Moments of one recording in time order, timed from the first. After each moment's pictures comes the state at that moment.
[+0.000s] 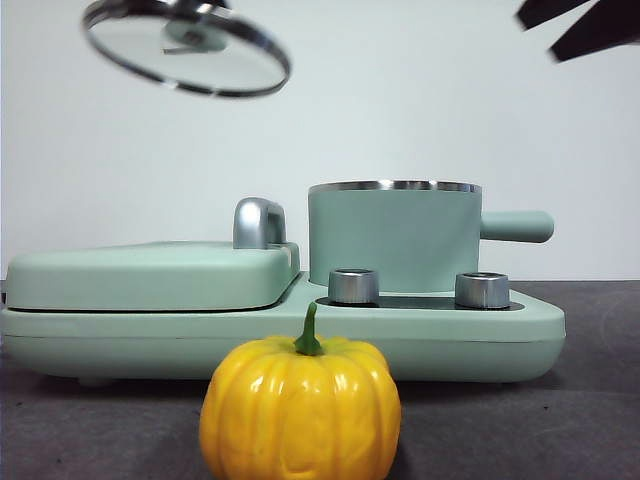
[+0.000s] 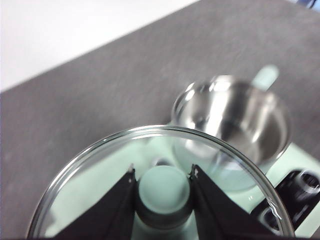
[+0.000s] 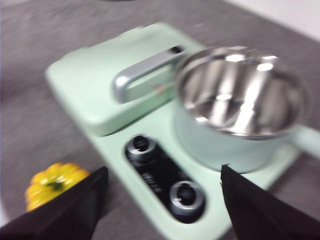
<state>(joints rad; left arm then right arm) -0.51 1.21 1.23 -0.50 0.11 0.14 0.48 0.71 0.72 -0.51 -0.36 -0.19</state>
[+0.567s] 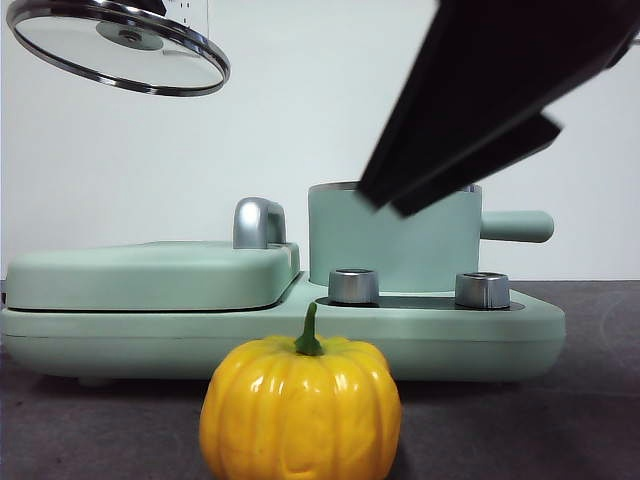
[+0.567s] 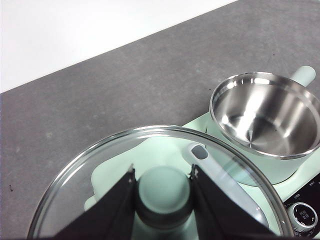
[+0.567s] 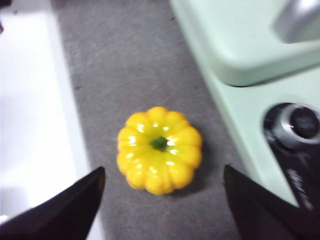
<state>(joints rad) -0.41 1.10 1.15 -0.51 0.10 0.14 0.93 1.07 0.72 -0.46 -0.24 -0.19</state>
